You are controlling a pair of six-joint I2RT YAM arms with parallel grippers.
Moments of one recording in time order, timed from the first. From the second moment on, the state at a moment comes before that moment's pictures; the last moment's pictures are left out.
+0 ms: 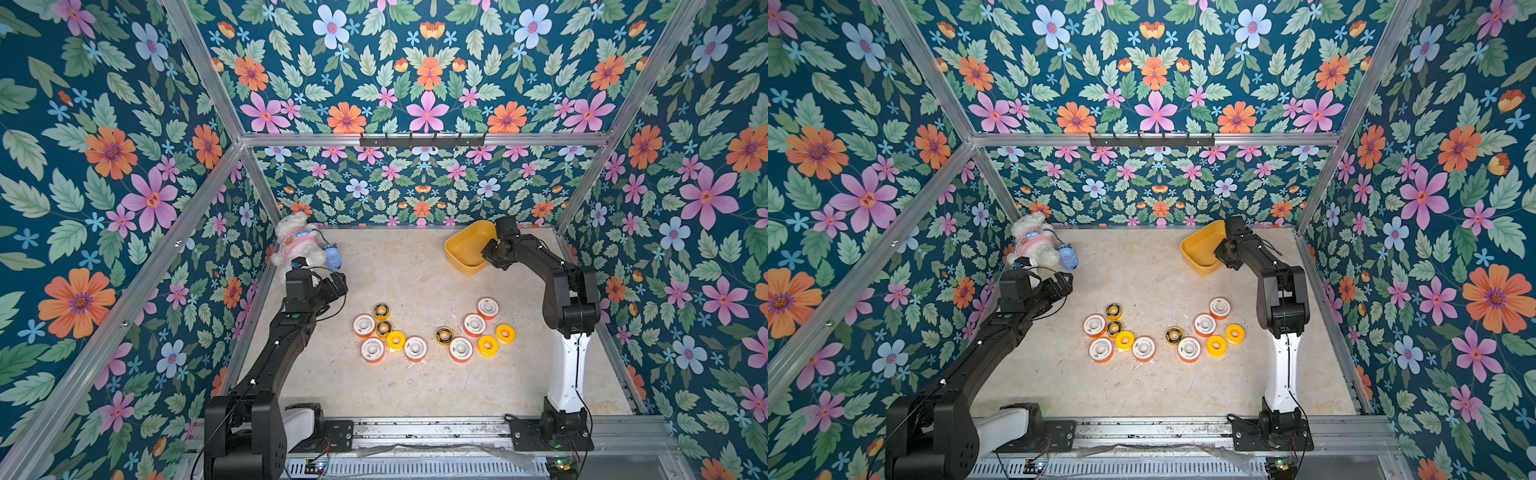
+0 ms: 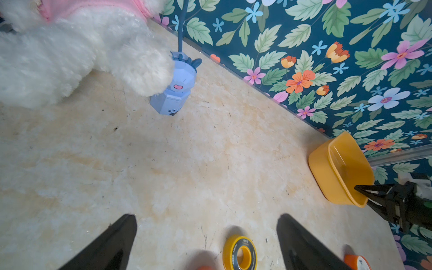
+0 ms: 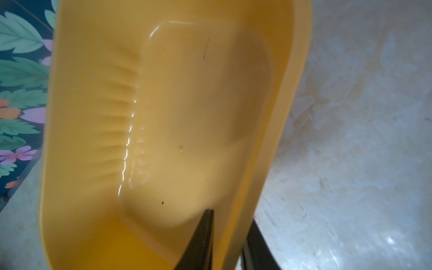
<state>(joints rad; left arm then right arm) -0.03 1.18 0.69 -0.04 0.16 -0.49 0.18 2.20 1.76 -0.58 0.00 0.76</state>
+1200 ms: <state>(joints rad) -0.09 1.16 0.67 -0.05 0.20 -0.51 0.45 1.91 1.37 -0.52 -0.03 0.48</state>
